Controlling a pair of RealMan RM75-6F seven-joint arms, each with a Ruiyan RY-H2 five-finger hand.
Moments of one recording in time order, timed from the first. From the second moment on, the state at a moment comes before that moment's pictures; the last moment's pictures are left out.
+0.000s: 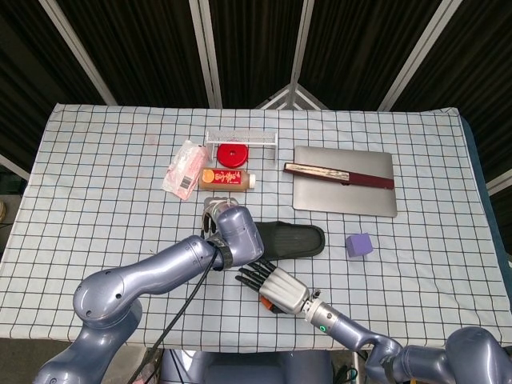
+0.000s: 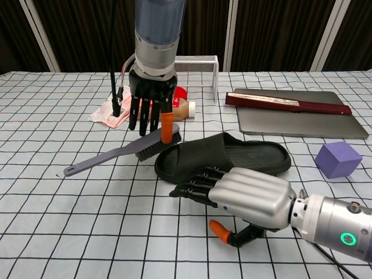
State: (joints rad) left arm -1.61 -1.89 -1.01 -0.75 -0.81 1.28 2.03; right arm 0.66 -1.76 -0.06 -1.24 -1.77 1.00 -0.07
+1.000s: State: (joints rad) left arm -1.61 -1.96 -1.20 -0.75 -0.82 1.23 2.11; right arm 0.67 -1.74 -0.06 -1.26 -1.70 0.97 -0.14
